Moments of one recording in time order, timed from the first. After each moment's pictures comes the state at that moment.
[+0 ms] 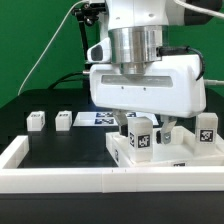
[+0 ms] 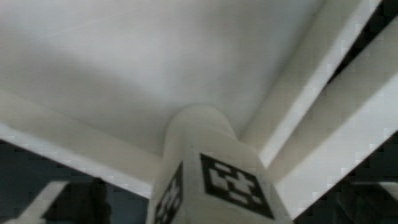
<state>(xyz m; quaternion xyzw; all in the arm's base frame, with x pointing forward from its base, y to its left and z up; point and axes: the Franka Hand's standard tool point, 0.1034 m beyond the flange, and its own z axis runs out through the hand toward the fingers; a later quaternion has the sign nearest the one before) 0.613 0.009 0.062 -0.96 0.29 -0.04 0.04</state>
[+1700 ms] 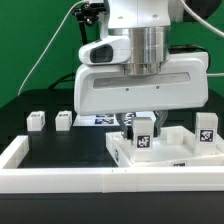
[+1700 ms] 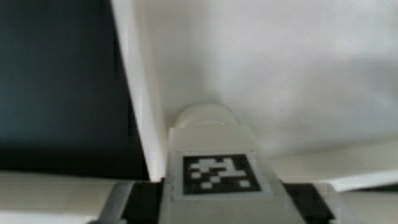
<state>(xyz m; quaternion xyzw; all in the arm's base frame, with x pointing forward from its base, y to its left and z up) 0.611 0.006 0.063 -1.00 0.05 -0.01 0.02</state>
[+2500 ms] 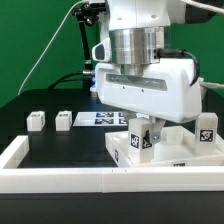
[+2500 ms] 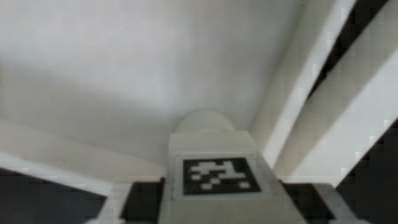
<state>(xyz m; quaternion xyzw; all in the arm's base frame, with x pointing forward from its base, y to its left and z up) 0.614 0.010 0.061 -0.86 0.51 -0.01 0.04</state>
